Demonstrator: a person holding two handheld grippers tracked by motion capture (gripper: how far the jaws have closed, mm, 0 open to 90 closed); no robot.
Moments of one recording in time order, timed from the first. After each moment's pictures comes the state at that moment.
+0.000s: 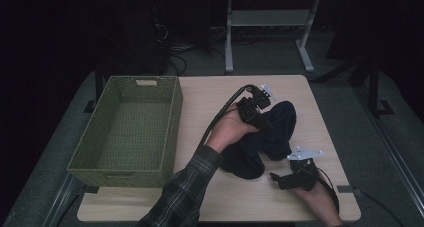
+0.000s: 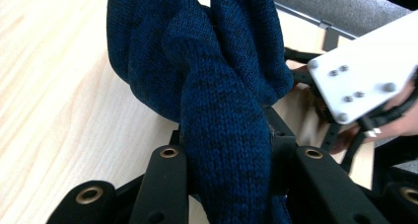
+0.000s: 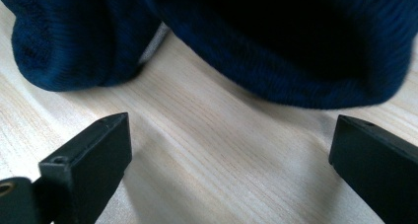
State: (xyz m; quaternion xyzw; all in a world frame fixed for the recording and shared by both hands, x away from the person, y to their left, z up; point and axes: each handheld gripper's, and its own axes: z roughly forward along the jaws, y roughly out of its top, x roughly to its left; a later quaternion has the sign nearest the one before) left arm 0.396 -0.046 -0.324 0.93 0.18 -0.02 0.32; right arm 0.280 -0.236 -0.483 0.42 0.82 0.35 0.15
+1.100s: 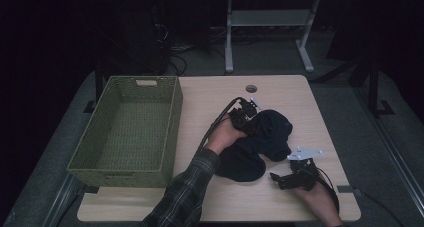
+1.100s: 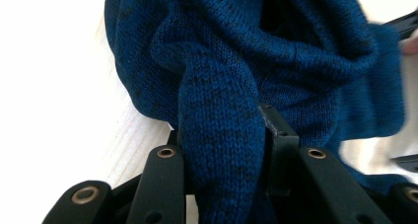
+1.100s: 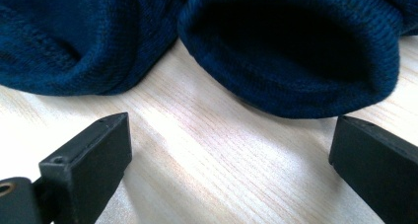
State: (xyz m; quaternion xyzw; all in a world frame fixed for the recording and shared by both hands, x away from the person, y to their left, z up) left arm 0.438 -0.032 -0.415 0.93 0.24 -0.02 0.27; right arm 0.281 -0.236 -0.483 0.42 0.83 0.35 0.15
